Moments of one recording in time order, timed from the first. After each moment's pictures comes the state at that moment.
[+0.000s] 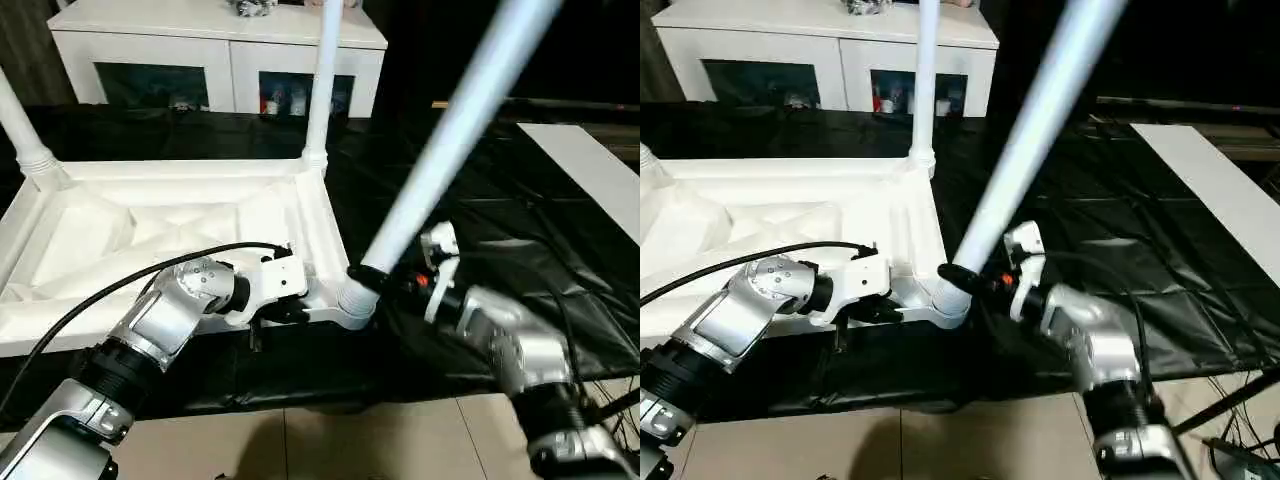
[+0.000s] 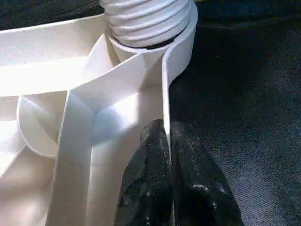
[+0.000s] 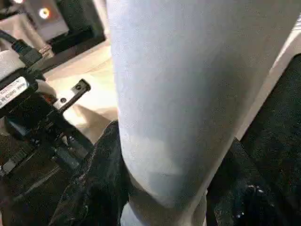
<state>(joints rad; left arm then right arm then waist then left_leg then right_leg) -0.55 0.49 -0.45 0.30 0.11 0.26 -1.10 -0.37 -0.21 0.02 0.44 0.40 0.24 0.88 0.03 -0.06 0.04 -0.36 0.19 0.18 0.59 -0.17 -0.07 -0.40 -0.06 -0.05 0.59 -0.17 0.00</state>
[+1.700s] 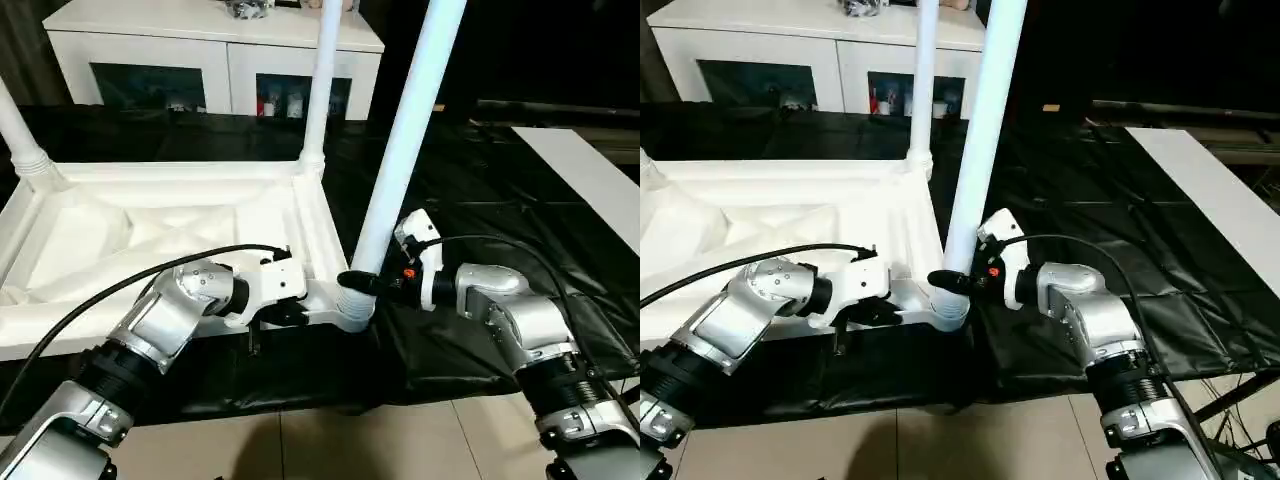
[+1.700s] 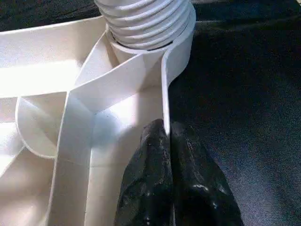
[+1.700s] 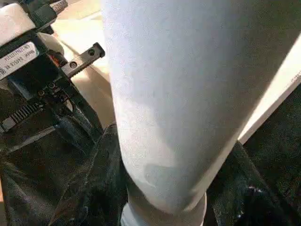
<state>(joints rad) -0.54 0.49 -0.45 0.30 0.11 0.25 -1.11 -0.49 -0.32 0.19 0.37 0.27 0.41 0.94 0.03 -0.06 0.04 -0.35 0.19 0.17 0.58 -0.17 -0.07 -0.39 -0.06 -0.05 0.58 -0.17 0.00</state>
